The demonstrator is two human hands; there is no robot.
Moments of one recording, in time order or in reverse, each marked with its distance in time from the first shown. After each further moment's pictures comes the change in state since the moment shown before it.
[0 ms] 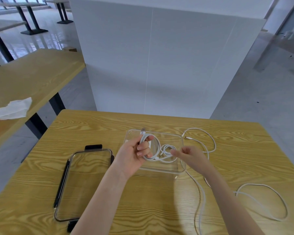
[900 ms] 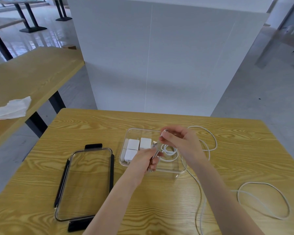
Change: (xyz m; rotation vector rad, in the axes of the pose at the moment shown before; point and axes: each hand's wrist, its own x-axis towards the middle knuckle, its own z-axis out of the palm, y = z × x) left_hand 0.010 -0.035 0.000 0.627 0.146 -0.057; right_hand -0.007 -0.068 0.014 0.675 0.084 -0.160
